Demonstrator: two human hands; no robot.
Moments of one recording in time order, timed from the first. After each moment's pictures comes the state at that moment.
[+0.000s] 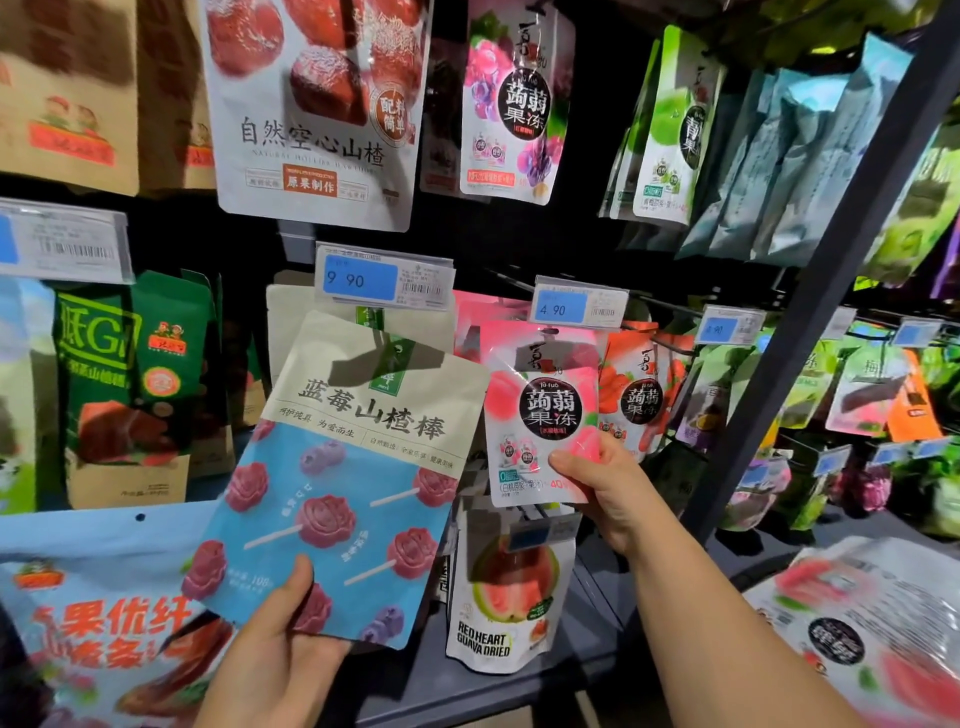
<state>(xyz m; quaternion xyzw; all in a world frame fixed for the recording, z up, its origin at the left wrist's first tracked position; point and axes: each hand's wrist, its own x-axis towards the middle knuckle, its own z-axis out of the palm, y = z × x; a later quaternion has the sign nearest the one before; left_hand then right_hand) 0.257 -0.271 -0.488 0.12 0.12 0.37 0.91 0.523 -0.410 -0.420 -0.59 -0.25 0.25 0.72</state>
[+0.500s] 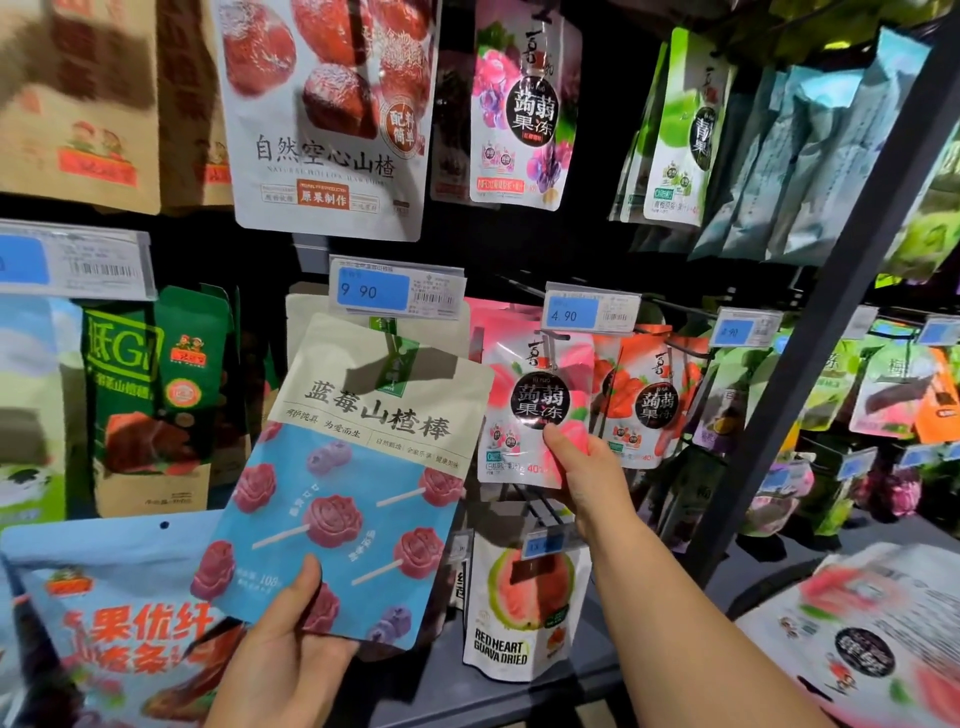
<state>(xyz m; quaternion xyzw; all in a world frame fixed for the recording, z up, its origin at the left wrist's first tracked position) 0.258 -0.264 -0.481 0.12 0.11 0.38 0.91 0.520 -0.363 -0.433 -0.67 -0.15 0.15 0.71</state>
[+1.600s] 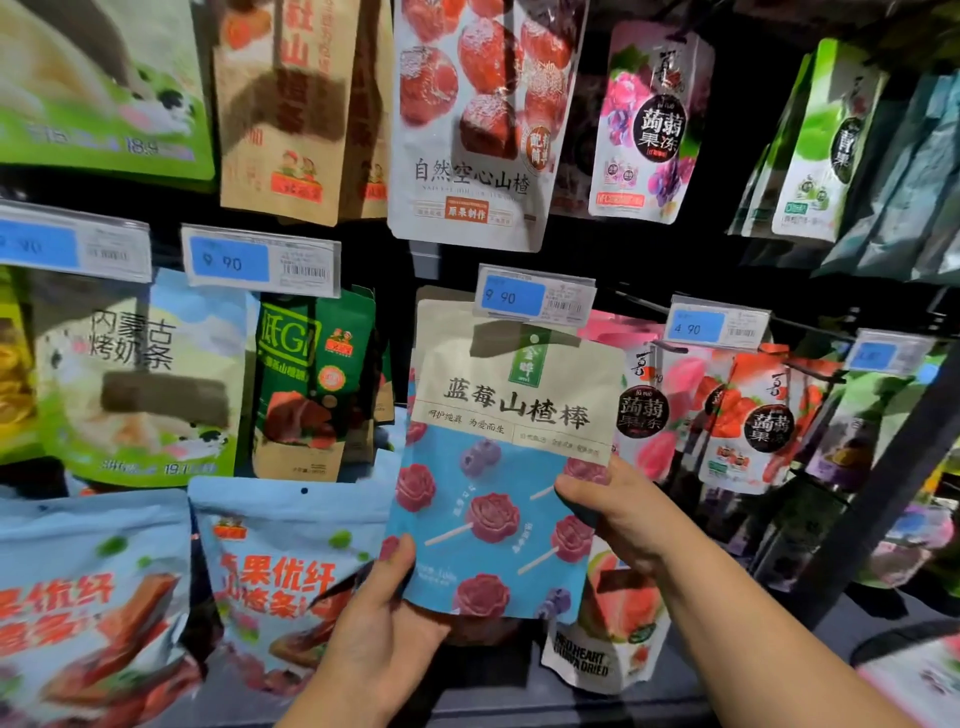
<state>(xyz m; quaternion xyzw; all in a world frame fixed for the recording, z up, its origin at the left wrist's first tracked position) 0.229 -0.254 -0.473 0.17 0.09 0.29 0.94 0.440 -0.342 -0.412 -0.54 -0.39 0.38 0.64</state>
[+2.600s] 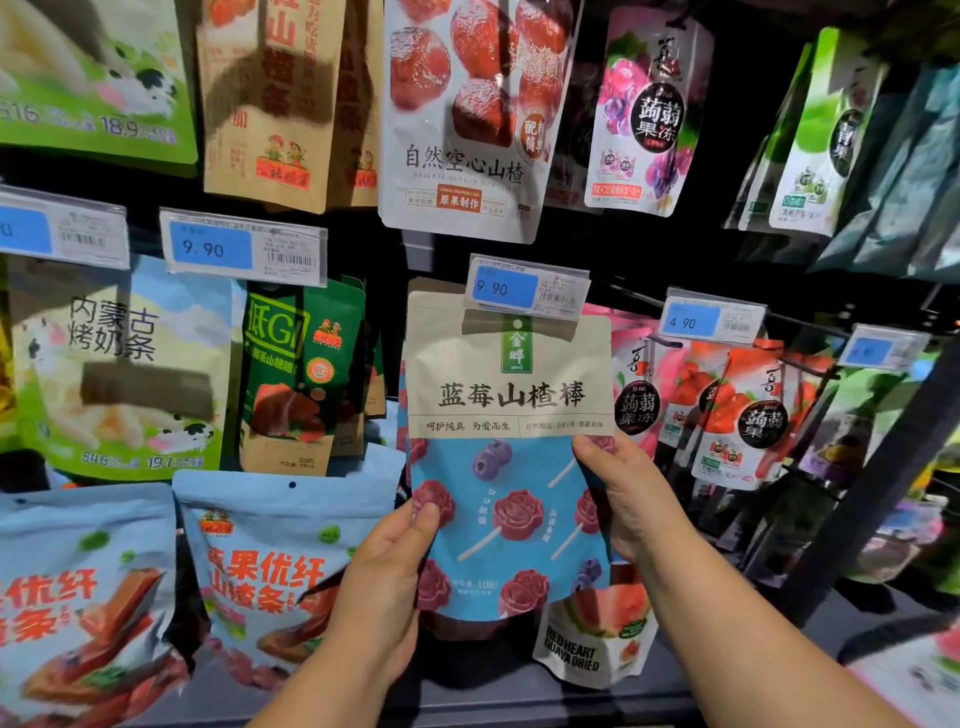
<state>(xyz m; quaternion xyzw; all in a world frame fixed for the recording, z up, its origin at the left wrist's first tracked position) 0.242 -0.256 -0.451 0.36 0.20 0.37 0.83 0.430 -0.339 -0.400 -0.52 -0.30 0.29 0.74</state>
